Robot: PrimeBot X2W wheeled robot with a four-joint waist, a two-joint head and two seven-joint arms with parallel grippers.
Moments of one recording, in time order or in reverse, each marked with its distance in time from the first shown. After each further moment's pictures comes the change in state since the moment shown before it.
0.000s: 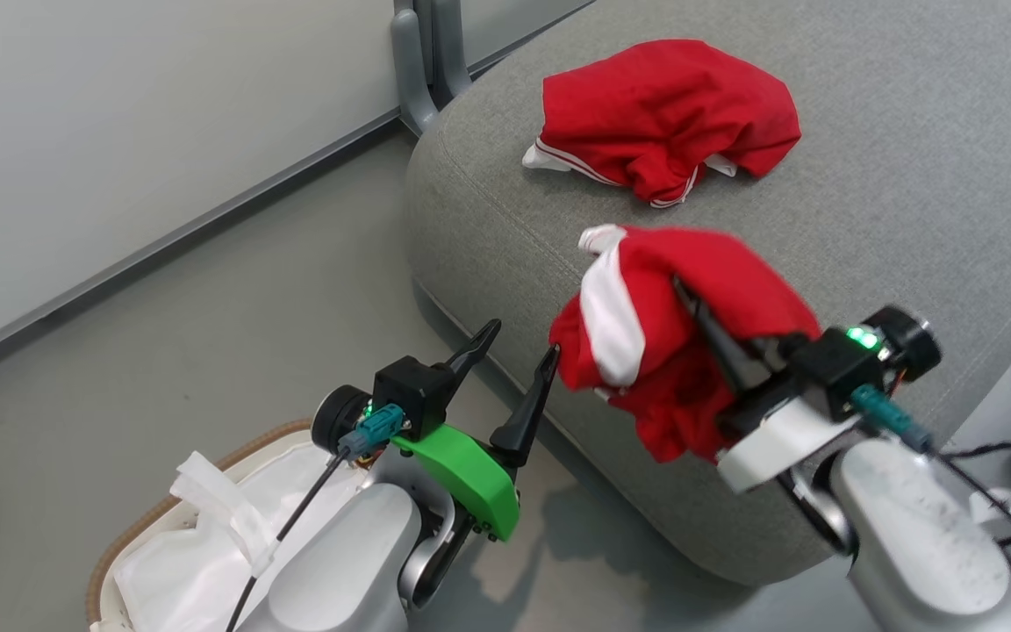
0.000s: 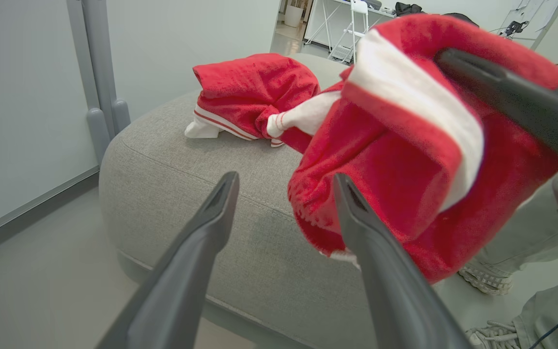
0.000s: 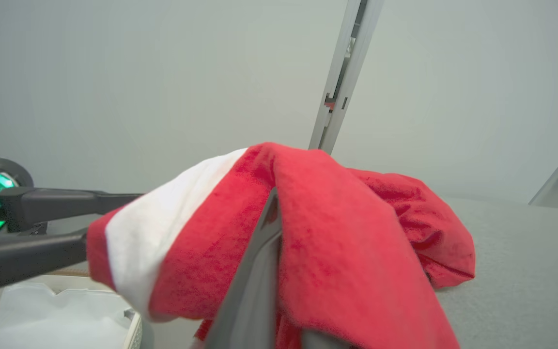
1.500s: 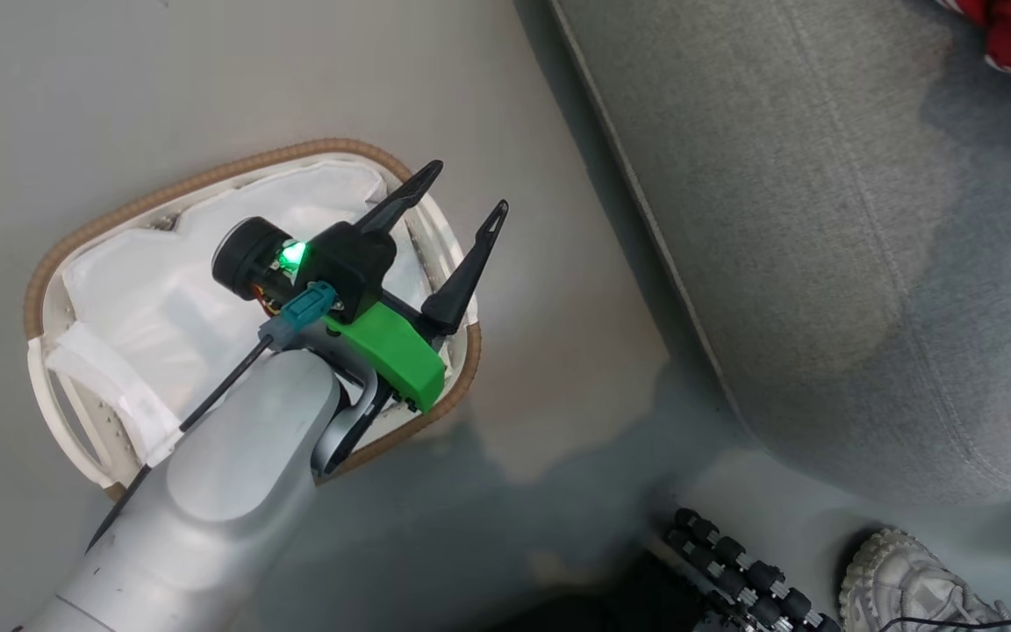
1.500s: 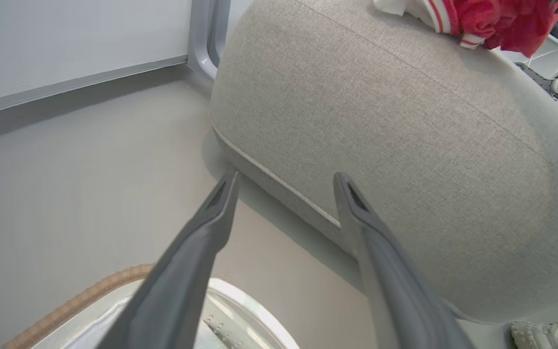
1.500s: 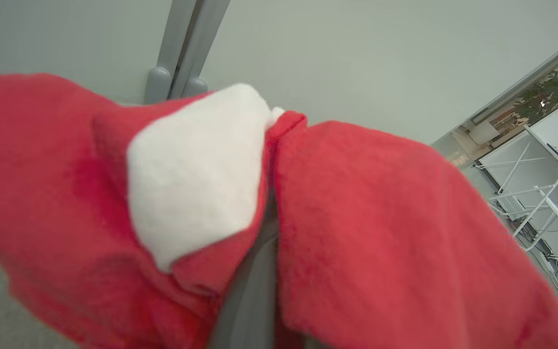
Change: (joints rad) left arm -0.257 0.186 -0.070 -0.095 0.047 0.000 0.000; right arm -0.639 -0.160 -0.551 0.516 -0.239 0.000 0.000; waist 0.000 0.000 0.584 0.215
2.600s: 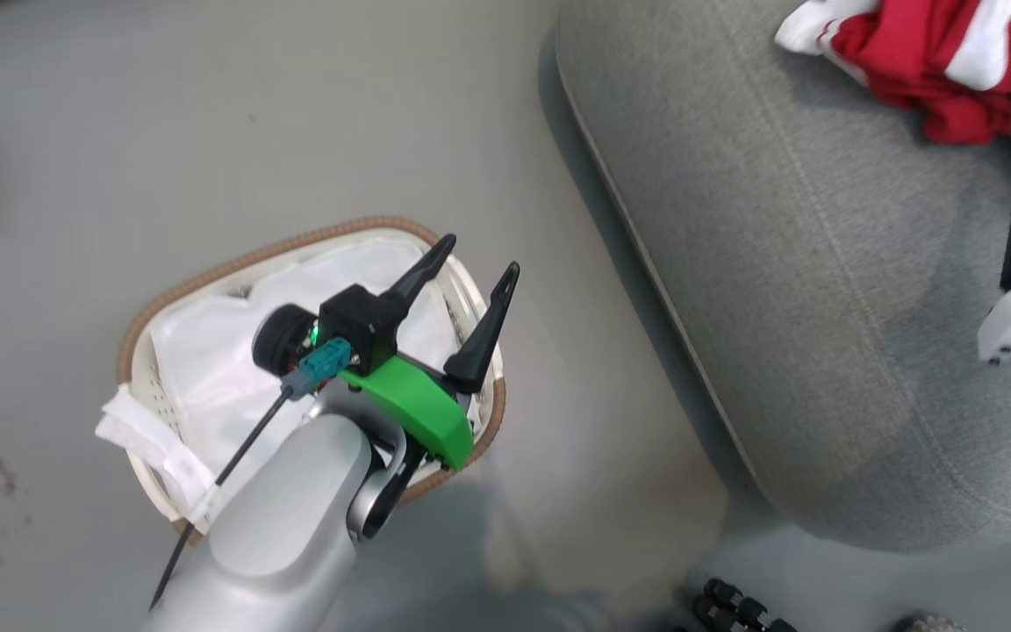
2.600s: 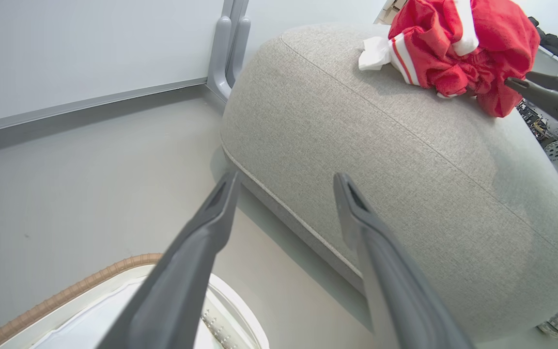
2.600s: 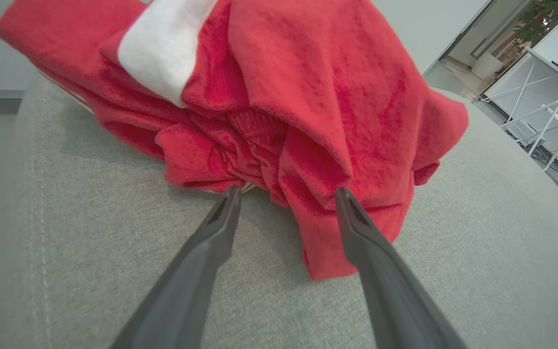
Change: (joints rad) left arm 0.136 -0.086 0.070 0.034 -0.045 0.000 0.000; right arm 0.433 0.182 -0.213 -0.177 -0.057 0.000 0.000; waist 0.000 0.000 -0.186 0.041
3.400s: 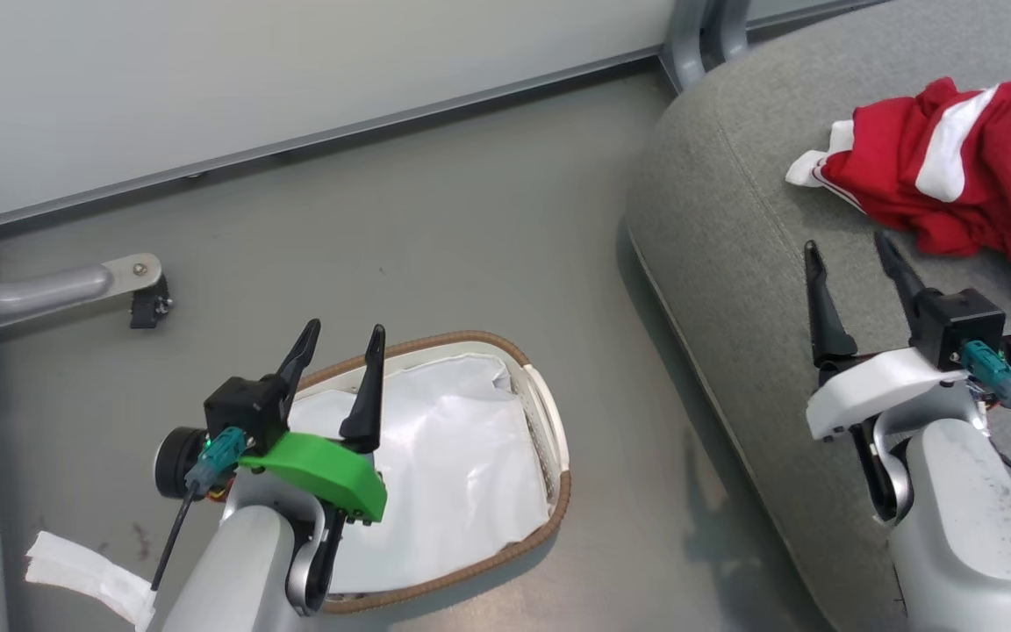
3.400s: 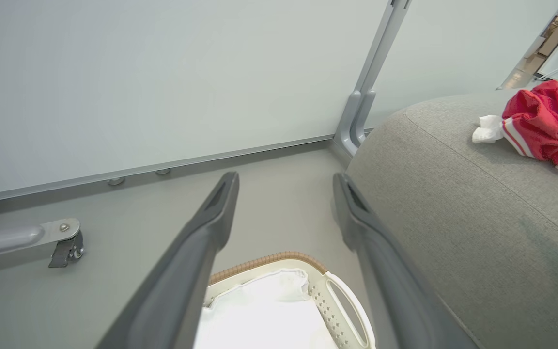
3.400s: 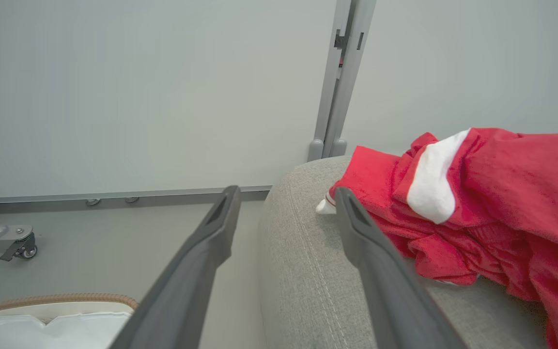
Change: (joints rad) left arm 0.262 -0.076 0.417 0.022 0.204 0.008 0.000; right arm 0.155 0.102 0.320 -0.114 0.187 0.000 0.000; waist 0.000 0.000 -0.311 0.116
